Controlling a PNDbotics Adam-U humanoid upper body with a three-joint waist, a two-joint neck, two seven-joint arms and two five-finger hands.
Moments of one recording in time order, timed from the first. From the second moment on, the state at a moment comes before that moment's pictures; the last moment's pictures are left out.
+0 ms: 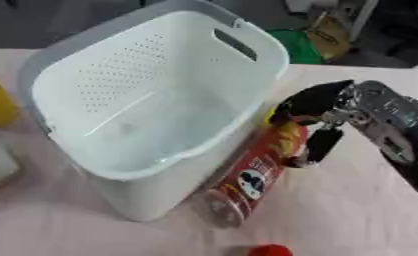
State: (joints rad) left arm -0.40 0.26 0.08 -1.99 -0.16 -0.56 0.50; right arm -0.79 -0.88 0.40 -1.43 0.93 -0.35 0.78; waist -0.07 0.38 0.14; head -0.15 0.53
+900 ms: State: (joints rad) left arm -0.41 0.27 0.08 -1.99 -0.16 -0.56 0.50; right arm -0.75 -0.94 0.44 -1.53 0.89 -0.33 0.80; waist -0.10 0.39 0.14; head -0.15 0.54
